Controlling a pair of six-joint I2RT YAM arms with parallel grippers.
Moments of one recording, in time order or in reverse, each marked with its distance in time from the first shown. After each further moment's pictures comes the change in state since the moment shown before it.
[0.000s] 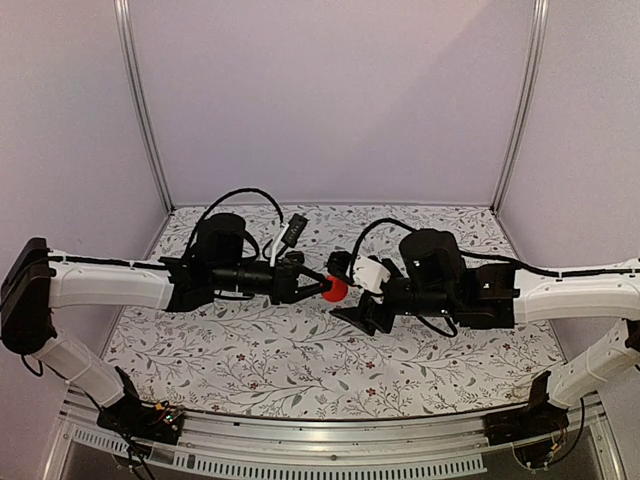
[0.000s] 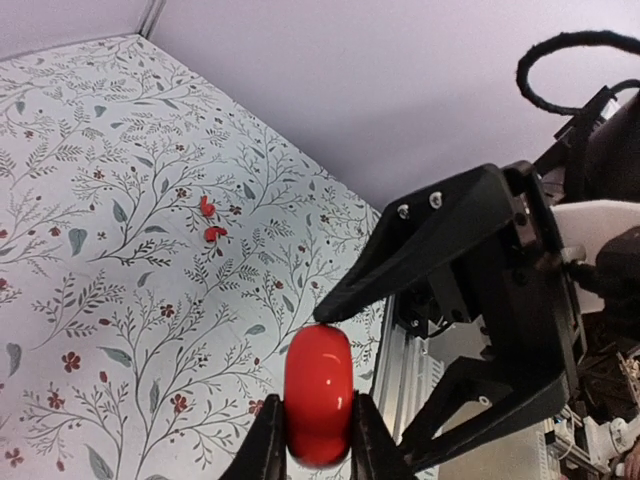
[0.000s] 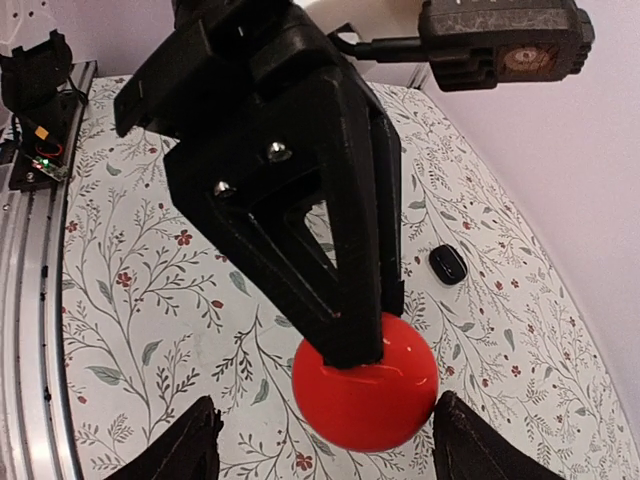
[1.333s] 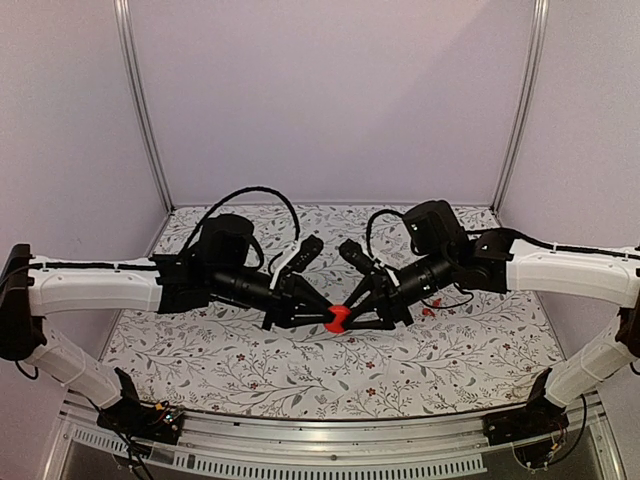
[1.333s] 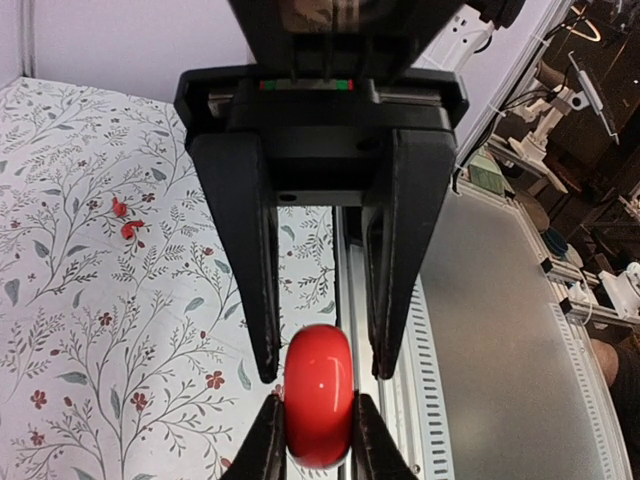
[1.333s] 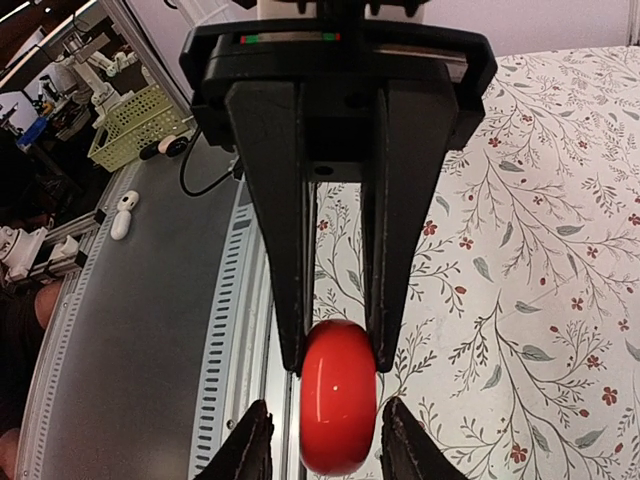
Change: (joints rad) left arm -0.100 -0.084 0.056 -0.259 0.125 0.379; right arm -0.220 0.039 0.110 -0.266 -0.860 0.192
